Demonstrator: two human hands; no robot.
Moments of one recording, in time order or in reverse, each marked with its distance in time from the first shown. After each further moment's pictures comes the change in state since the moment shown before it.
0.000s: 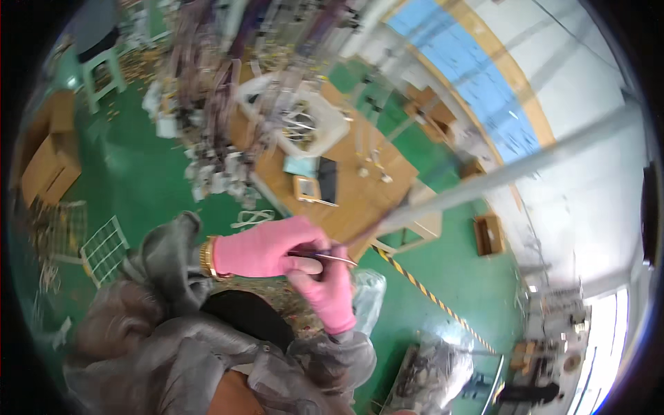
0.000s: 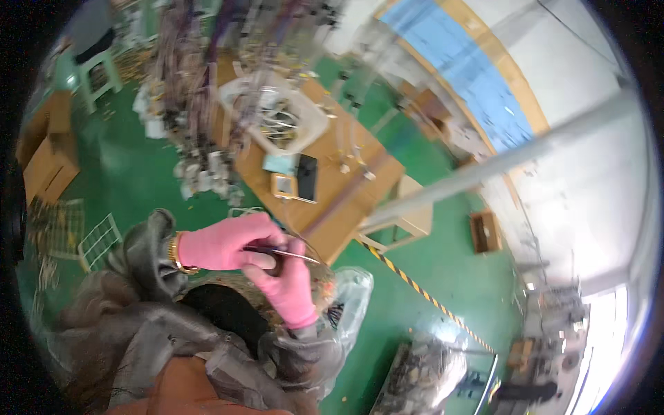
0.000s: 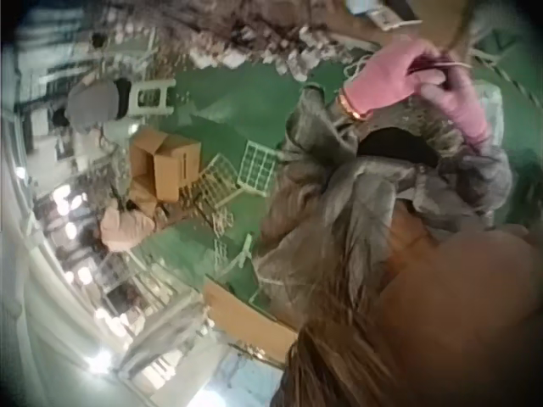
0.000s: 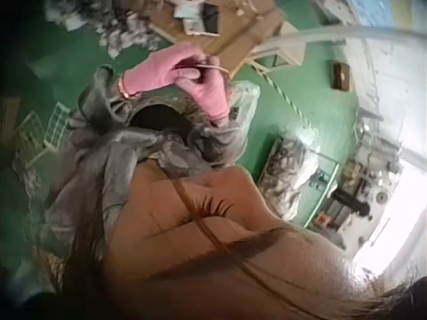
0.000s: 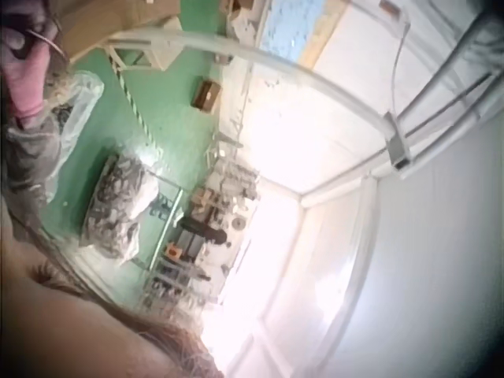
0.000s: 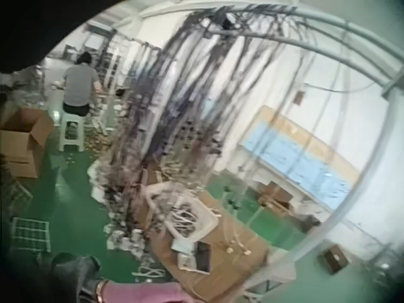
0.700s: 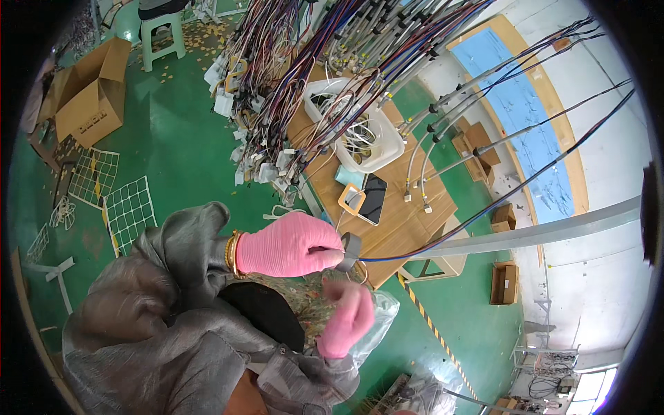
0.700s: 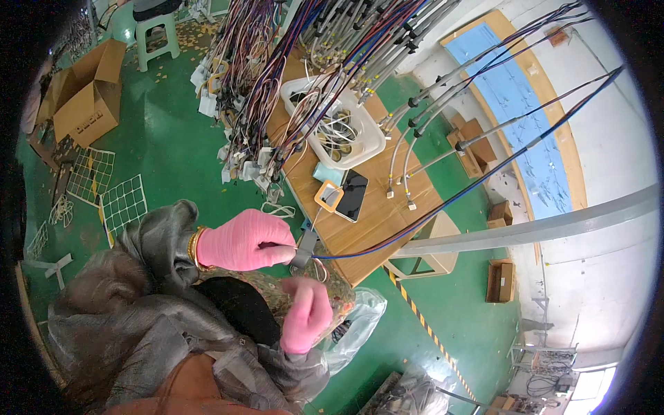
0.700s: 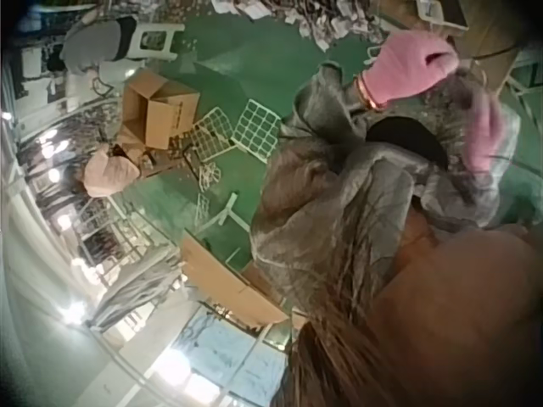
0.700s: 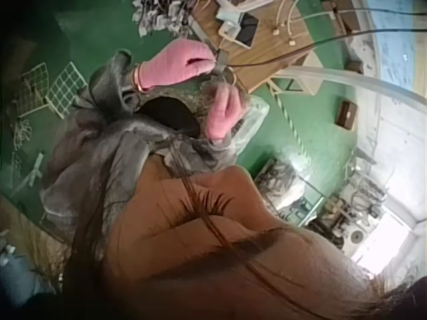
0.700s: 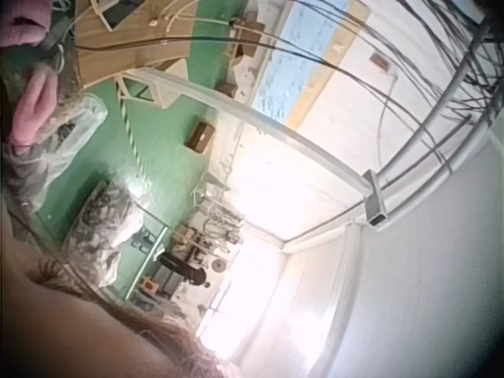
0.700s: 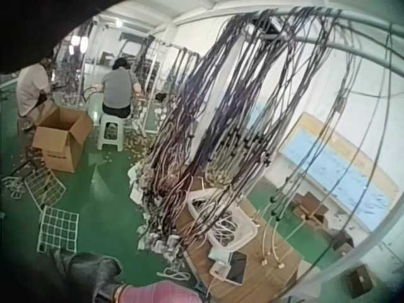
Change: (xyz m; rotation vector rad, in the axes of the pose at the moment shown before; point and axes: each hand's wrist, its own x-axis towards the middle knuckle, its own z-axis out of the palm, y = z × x) left_hand -0.024 0.002 -0.013 0.171 0.219 -0.046; right_hand -0.028 -0.012 0.025 -0.141 0.181 -0.031
